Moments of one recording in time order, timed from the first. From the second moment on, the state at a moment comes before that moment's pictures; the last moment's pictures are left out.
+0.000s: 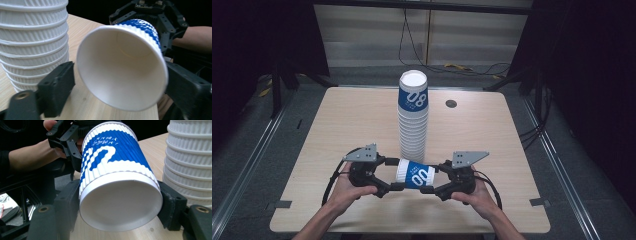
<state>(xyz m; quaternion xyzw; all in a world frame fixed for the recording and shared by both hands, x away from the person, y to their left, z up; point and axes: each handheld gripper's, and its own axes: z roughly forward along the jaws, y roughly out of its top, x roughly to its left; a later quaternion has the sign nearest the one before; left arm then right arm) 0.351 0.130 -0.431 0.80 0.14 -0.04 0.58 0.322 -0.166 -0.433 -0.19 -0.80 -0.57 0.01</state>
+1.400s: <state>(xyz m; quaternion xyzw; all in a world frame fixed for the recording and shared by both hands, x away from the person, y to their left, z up) 0.348 0.118 -0.434 0.81 0.08 -0.07 0.57 0.320 -0.157 -0.435 -0.17 -0.81 -0.56 0.03</state>
